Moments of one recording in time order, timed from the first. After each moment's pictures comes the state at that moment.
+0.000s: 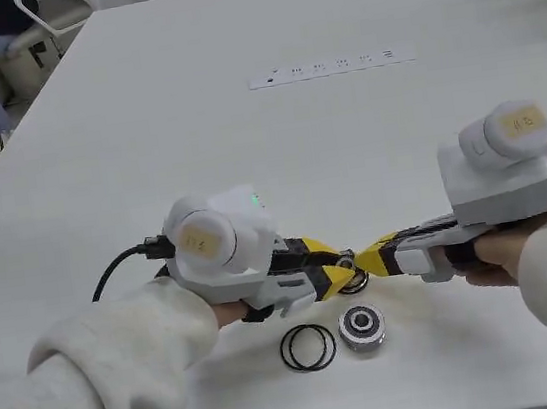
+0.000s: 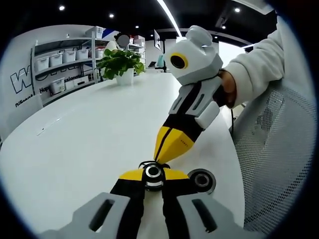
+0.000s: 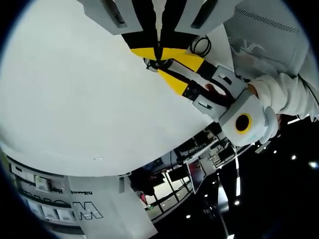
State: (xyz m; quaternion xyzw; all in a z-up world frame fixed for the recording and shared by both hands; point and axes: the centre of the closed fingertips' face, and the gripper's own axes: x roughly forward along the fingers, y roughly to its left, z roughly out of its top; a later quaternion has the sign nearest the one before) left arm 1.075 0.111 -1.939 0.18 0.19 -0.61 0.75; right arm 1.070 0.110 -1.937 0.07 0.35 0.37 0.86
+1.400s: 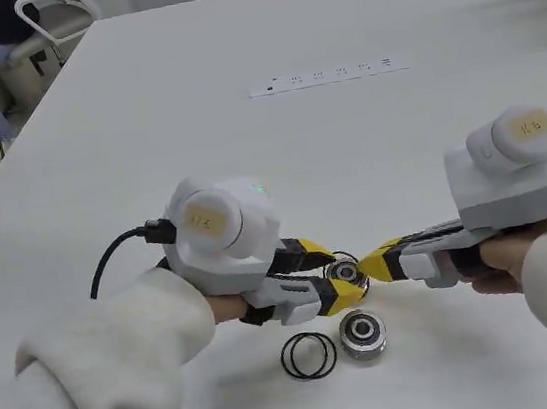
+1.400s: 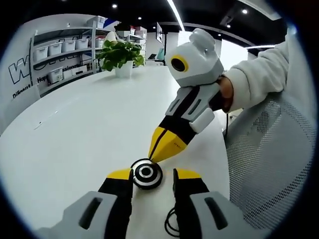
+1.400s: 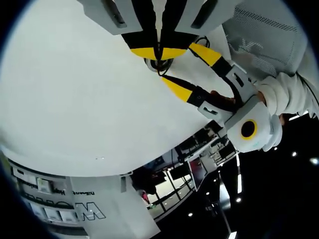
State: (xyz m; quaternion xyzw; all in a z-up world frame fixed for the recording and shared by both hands) left arm 1.065 0.113 -1.925 0.18 0.24 -0.61 0.73; right arm 1.070 0.106 -1.933 0.08 0.35 0.36 0.86
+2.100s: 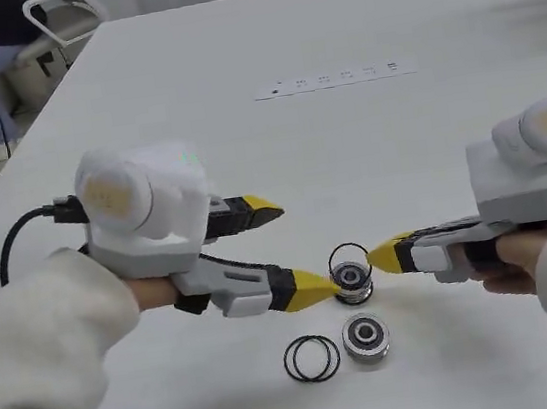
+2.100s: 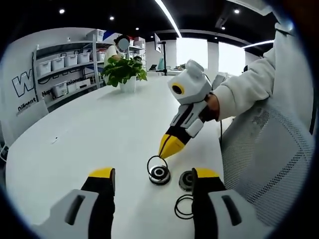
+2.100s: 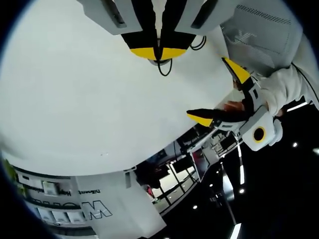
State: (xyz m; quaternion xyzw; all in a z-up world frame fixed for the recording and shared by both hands) left arm 1.075 0.154 -1.872 0.18 0.18 -0.61 0.75; right arm 1.074 0.100 -1.919 0.12 0.34 0.35 0.87
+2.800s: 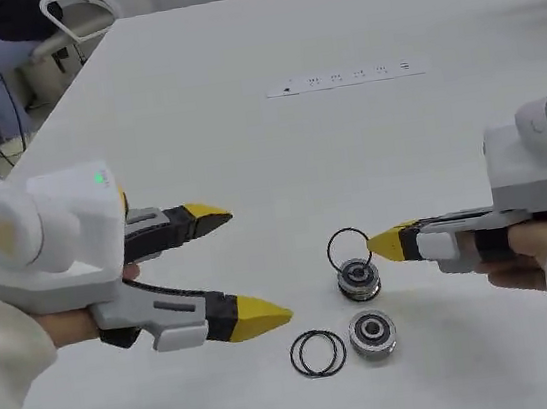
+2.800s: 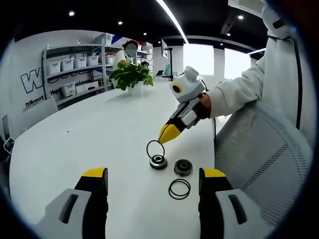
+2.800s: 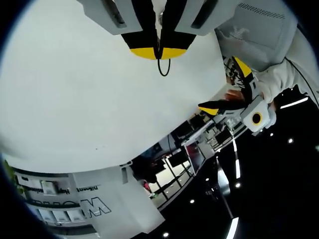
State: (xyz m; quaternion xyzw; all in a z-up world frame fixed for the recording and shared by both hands) left arm 1.054 0.208 -1.860 0.15 0.18 -0.59 0.77; right arm 1.072 0.112 -1.900 0.13 0.31 0.37 0.86
